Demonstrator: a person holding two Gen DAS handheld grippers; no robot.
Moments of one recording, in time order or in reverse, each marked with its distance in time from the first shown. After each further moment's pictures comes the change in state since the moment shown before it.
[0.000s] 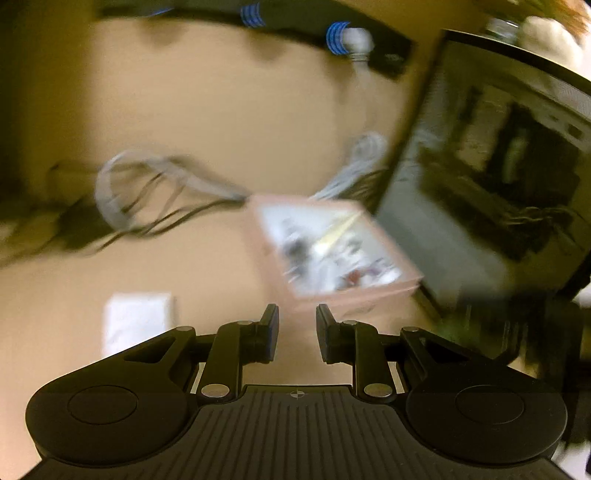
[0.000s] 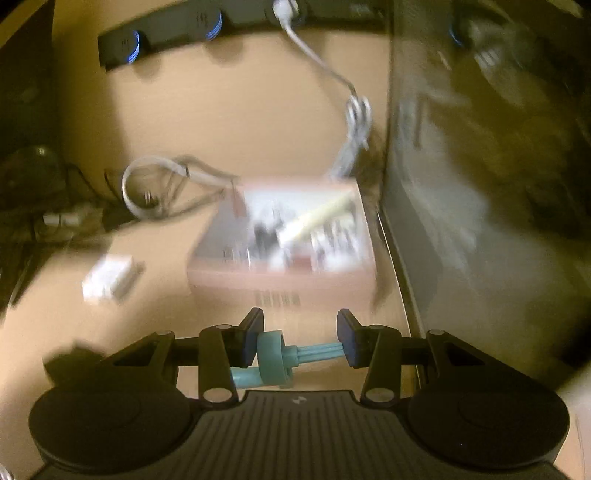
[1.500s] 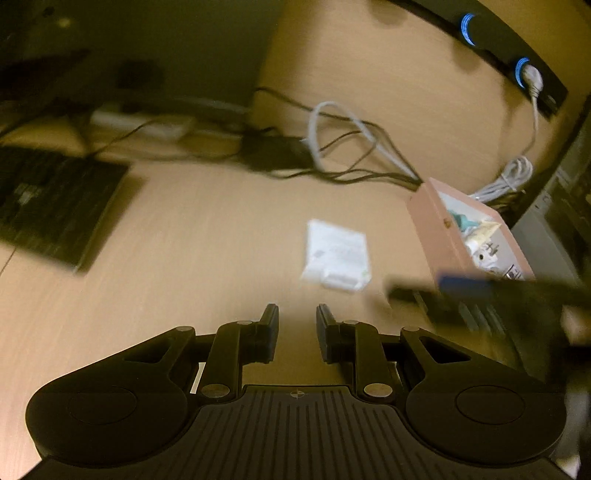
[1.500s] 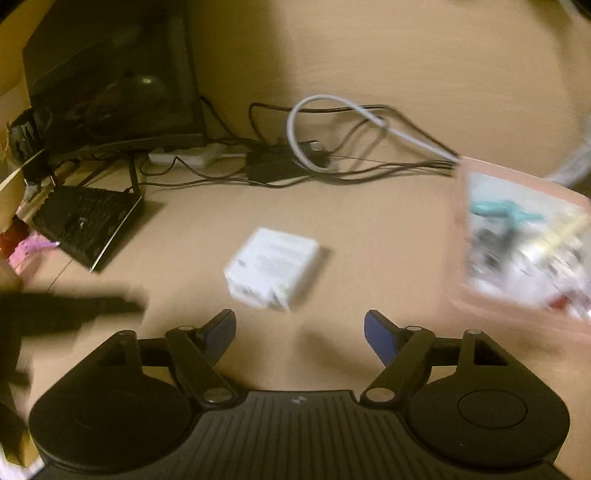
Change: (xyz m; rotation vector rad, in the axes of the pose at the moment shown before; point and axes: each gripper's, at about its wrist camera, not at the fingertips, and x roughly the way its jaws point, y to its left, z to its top) left arm -0.056 0.114 -0.052 -0.286 0.037 0.276; right arm 0.104 0.179 0.015 -0.177 0.202 0.319
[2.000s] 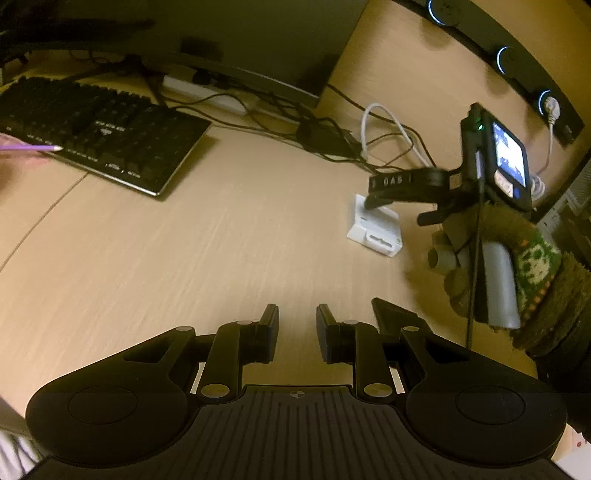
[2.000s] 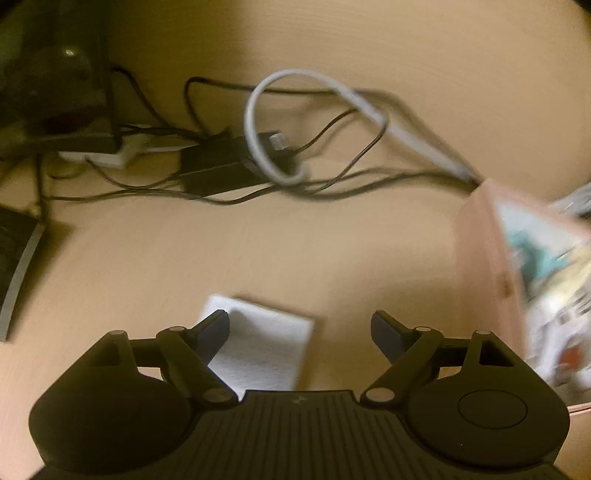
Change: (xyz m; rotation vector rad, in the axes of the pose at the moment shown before) left arm -0.050 0.033 -0.045 -0.133 -0.010 0.040; right arm 0.096 0.019 0.059 0.068 0.104 -0.206
